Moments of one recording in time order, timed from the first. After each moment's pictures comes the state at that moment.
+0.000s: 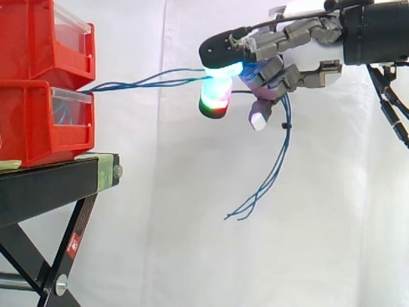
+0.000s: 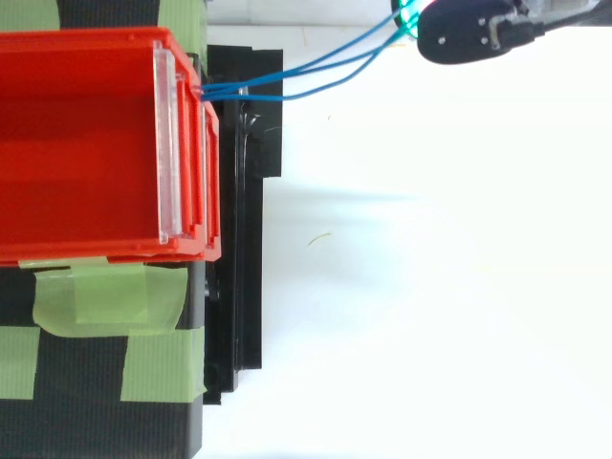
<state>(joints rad) -0.03 -1.81 -1.65 -2.83 -1.38 -0.69</state>
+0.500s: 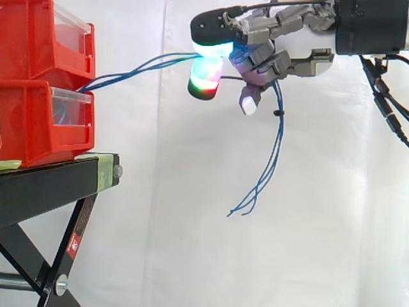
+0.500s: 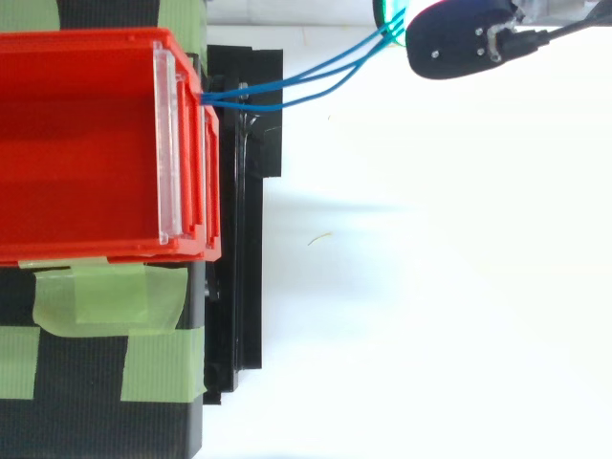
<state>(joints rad) -0.01 -1.81 -1.65 -2.76 -1.37 -0.69</state>
